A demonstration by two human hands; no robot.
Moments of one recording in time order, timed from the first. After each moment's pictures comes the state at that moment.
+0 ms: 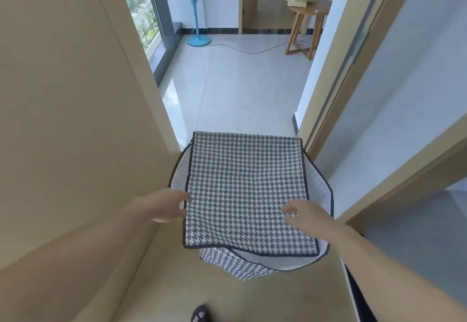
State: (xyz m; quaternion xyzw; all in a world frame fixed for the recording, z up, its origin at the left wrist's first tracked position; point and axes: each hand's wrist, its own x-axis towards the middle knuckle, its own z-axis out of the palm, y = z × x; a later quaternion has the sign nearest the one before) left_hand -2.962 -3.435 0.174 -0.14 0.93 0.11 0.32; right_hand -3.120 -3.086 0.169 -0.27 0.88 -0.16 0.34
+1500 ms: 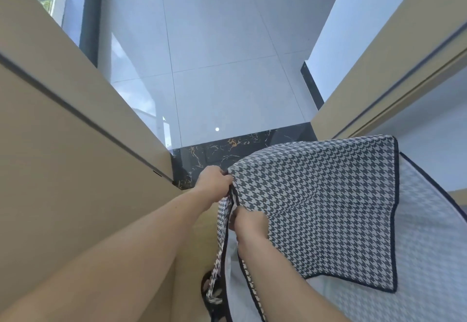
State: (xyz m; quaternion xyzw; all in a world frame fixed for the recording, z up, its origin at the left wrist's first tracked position) left_hand -3.281 -3.677 -0.031 -0.36 0.77 0.46 0.25; right_hand -3.226 -3.563 -0.019 0.41 0.69 -0.50 0.33
